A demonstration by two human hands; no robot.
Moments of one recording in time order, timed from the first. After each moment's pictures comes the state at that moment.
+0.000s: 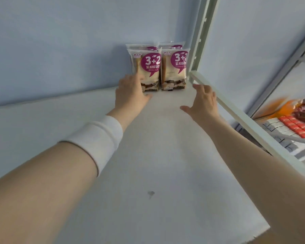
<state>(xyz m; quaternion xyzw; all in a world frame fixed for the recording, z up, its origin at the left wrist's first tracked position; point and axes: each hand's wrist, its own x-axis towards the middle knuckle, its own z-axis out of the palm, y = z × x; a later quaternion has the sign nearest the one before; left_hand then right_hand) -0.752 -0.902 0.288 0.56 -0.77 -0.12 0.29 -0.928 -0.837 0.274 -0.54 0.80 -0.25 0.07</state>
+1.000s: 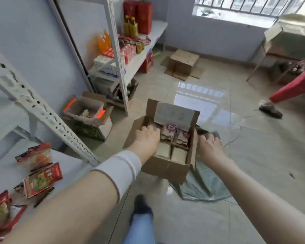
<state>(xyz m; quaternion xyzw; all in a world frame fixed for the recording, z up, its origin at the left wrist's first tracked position) -1.068 -0.307 0.147 0.06 -0.98 0.01 -0.19 -1.109 -0.123 0.145 -0.11 0.97 0.00 0.20</state>
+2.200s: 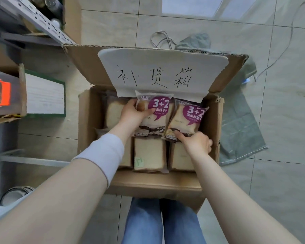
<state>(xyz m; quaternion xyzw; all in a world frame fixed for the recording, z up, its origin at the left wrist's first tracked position) -1.379 -0.344 -0.263 0.37 -0.75 -0.50 -0.25 -1.342 -0.165 -0.265 0.36 0.83 -0.24 0.35</state>
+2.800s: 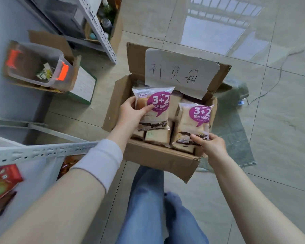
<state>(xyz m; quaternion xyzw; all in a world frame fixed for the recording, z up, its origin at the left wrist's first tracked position) -1.257 -0.352 -0.107 0.37 -0.72 -0.58 -0.08 -1.263 -0.113 -0.148 0.32 0.69 -0.57 0.31</state>
